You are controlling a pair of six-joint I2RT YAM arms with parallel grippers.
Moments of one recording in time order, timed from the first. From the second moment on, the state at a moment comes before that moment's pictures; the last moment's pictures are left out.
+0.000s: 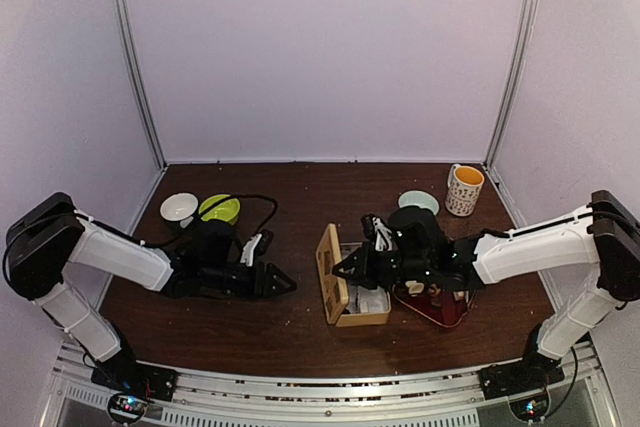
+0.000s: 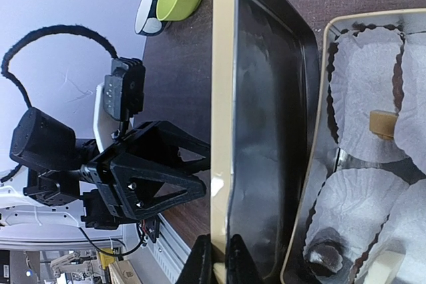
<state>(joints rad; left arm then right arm) -0.77 1.56 0.55 0.40 0.46 -0.73 0.96 1.53 0.77 0.24 -0.19 1.09</state>
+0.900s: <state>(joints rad) -0.78 1.22 0.57 0.45 0.44 -0.86 0.96 1.30 0.87 0.29 -0.31 1.08</state>
